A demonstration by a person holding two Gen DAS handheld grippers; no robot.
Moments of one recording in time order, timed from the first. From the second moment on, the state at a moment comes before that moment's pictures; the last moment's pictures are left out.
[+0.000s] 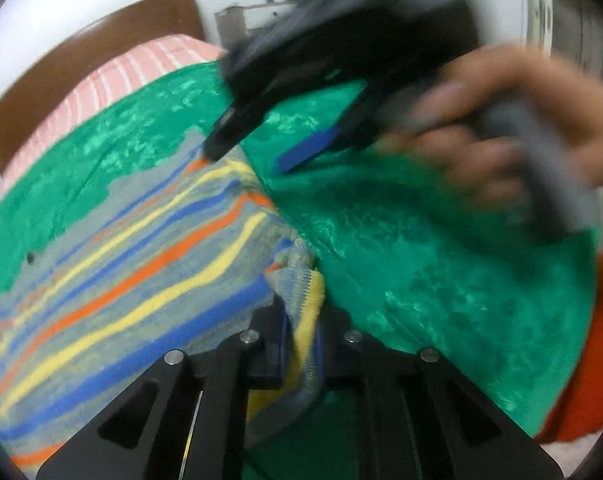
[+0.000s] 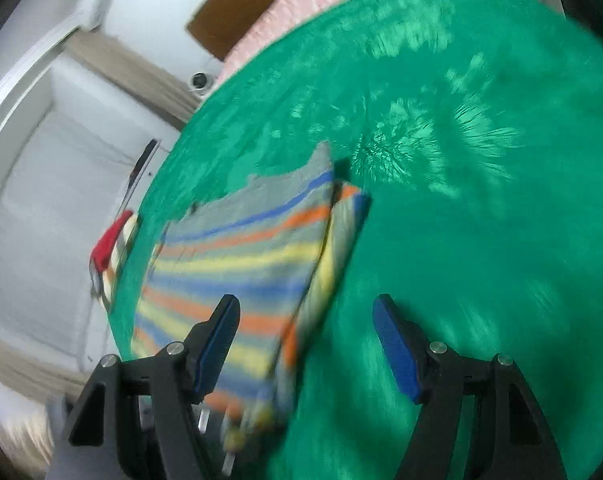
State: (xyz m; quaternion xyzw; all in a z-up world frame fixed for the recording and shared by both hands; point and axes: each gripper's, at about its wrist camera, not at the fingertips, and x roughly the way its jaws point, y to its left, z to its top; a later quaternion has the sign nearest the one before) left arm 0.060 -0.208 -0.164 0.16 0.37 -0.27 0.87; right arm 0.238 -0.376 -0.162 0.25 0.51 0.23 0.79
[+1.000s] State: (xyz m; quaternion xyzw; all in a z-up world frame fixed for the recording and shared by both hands) left arm 0.026 0.157 -0.136 -0.16 0.41 -0.07 0.90; right arm 0.269 -0.050 -0.118 0.15 0.48 0.34 0.79
